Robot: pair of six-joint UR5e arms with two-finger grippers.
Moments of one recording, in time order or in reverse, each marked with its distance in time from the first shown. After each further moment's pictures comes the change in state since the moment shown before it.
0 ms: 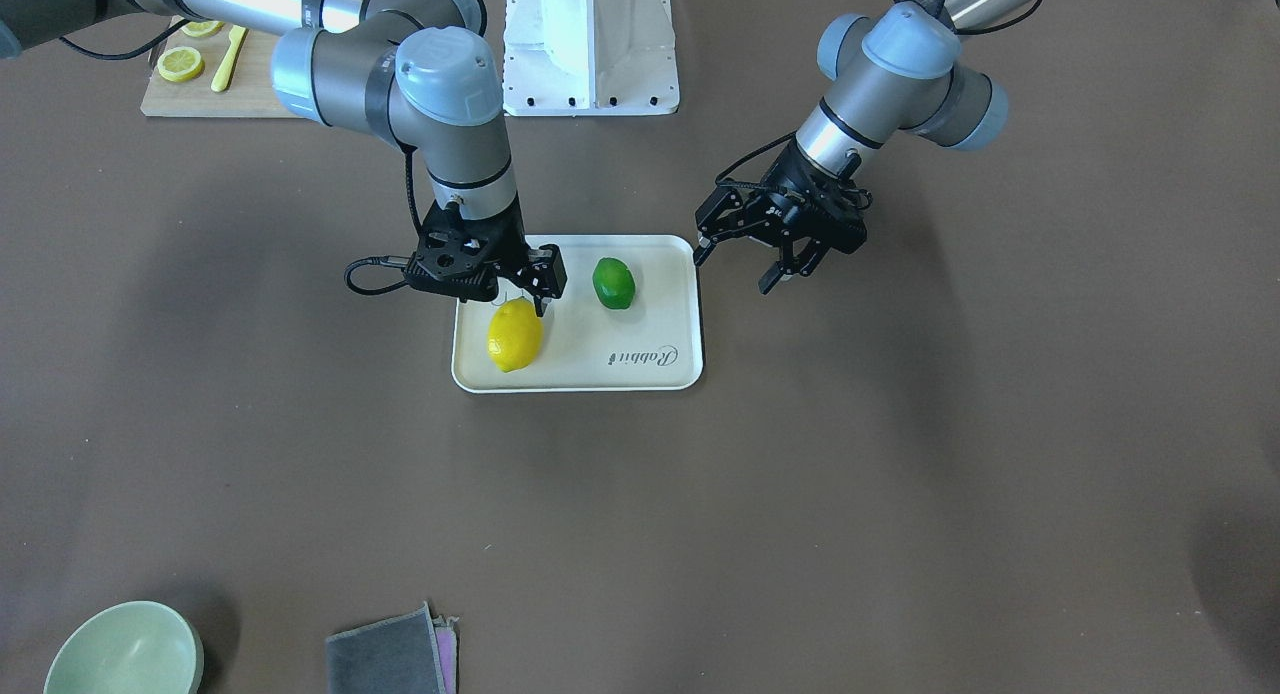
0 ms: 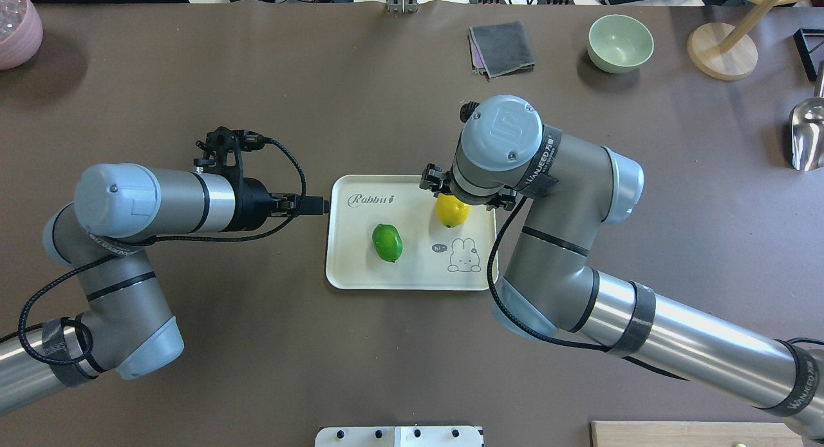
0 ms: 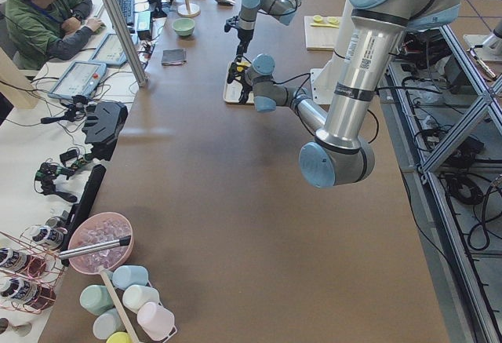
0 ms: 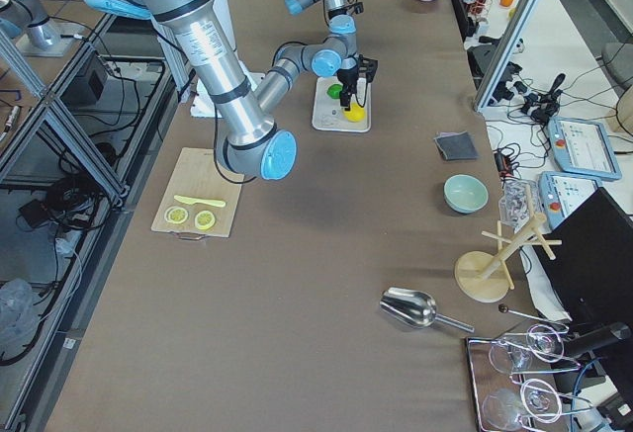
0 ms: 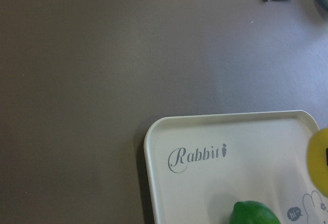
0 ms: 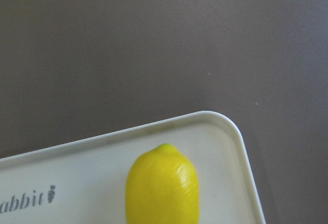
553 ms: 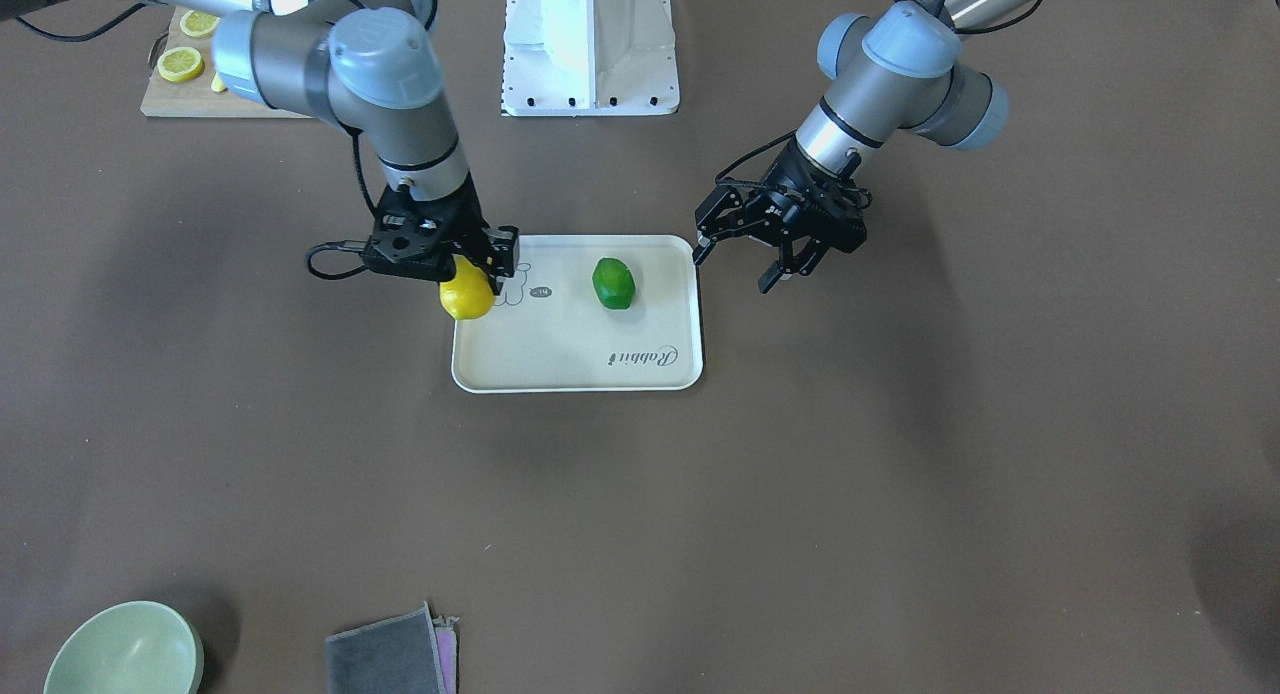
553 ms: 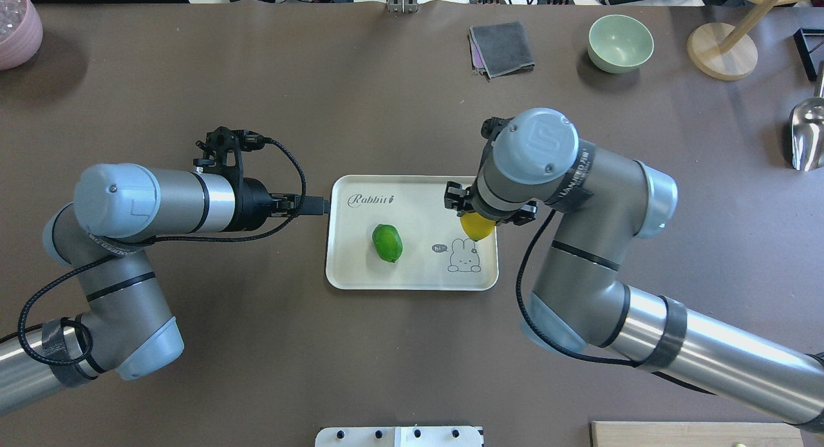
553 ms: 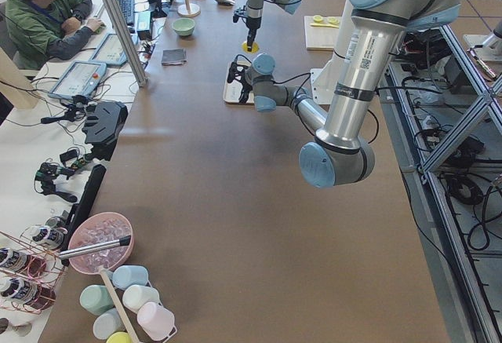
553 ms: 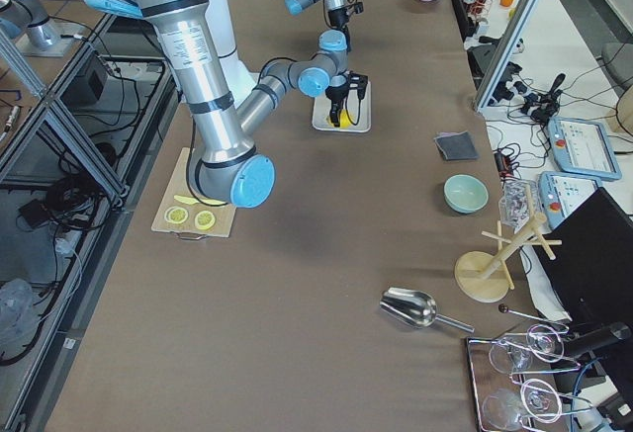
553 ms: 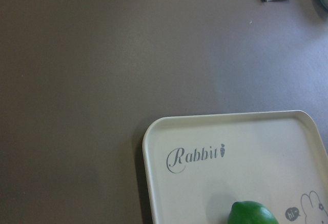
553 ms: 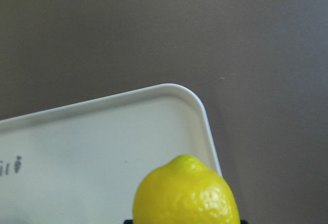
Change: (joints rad) left arm 0.000 0.000 -0.001 0.000 0.000 0.000; right arm -0.023 -0.030 0.007 0.029 0.020 0.048
